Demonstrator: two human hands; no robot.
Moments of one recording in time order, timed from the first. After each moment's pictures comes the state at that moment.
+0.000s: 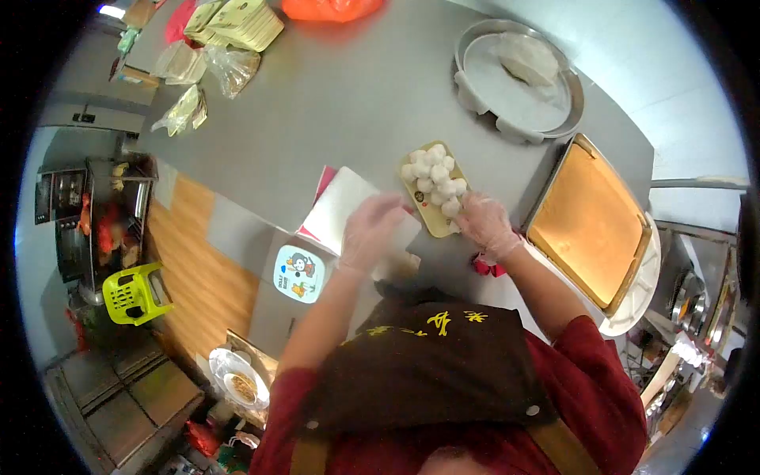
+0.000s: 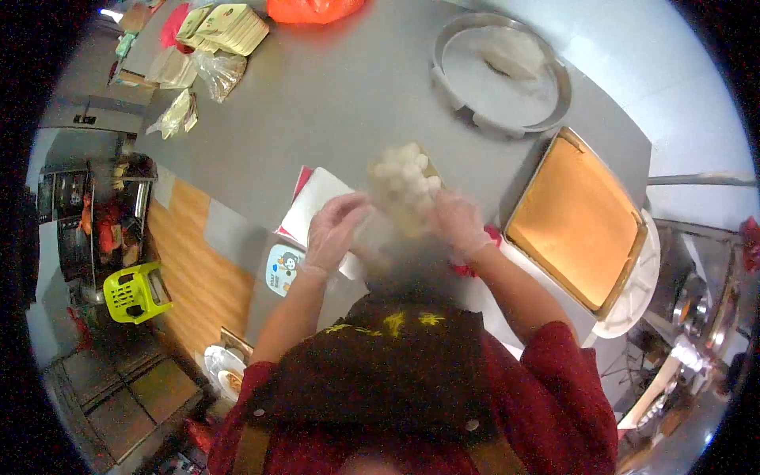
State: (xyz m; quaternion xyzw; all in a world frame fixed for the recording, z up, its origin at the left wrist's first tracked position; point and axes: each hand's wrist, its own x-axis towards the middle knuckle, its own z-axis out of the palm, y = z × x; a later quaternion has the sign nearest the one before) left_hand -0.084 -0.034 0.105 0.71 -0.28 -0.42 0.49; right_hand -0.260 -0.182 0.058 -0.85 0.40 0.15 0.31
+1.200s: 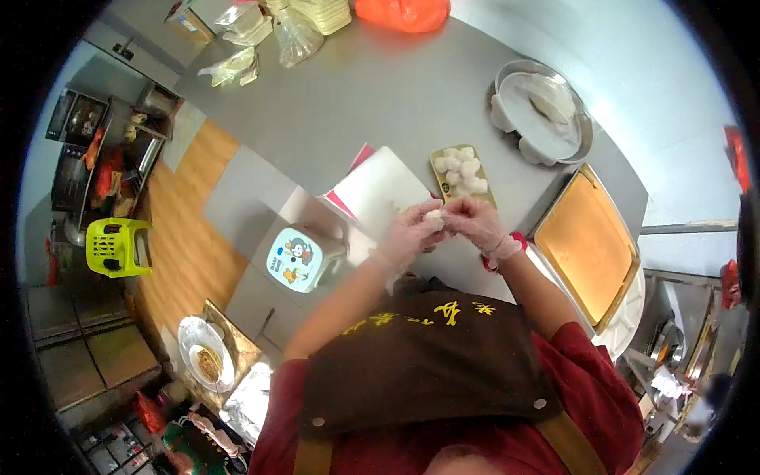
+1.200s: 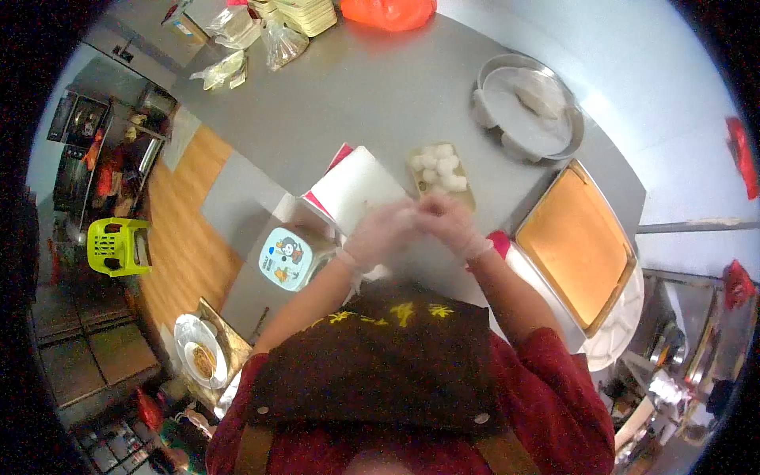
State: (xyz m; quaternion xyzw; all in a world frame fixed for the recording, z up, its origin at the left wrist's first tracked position) left_hand -0.122 0.014 0.077 0.57 -0.19 -0.58 0.55; right_hand -0.249 -0.128 0.084 -0.69 0.28 0.00 0.67
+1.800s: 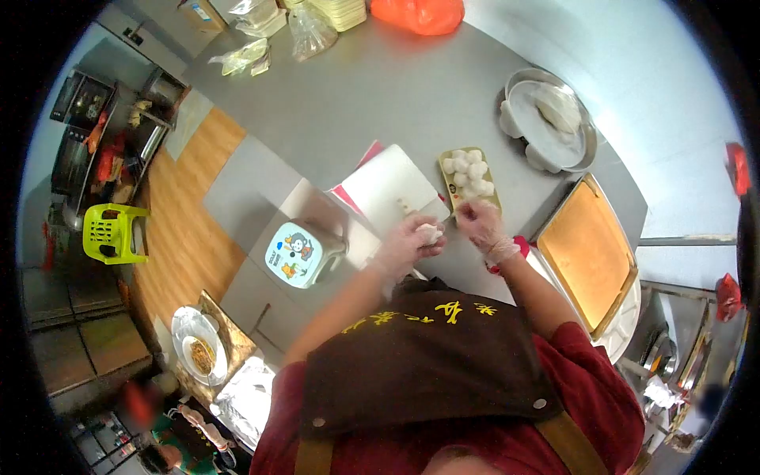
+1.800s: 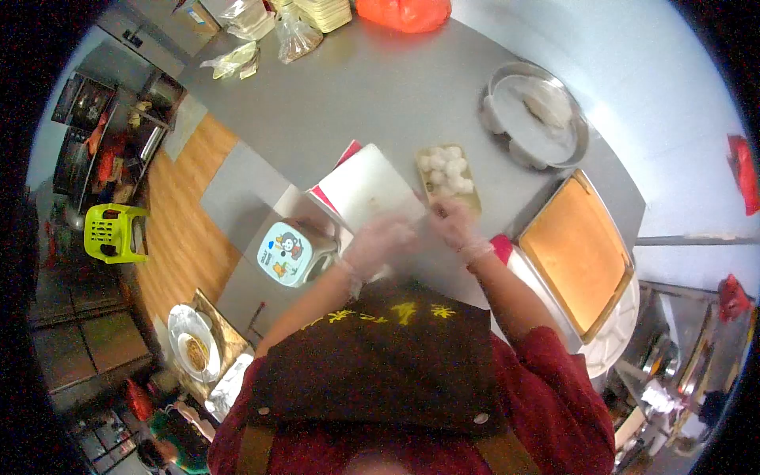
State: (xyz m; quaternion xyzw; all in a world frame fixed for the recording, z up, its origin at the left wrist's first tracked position) left_hand -0.125 0.047 0.060 0.50 -0.15 -0.60 0.61; right_hand -0.245 -0.123 0.057 -0.90 0.25 -0.13 0.35
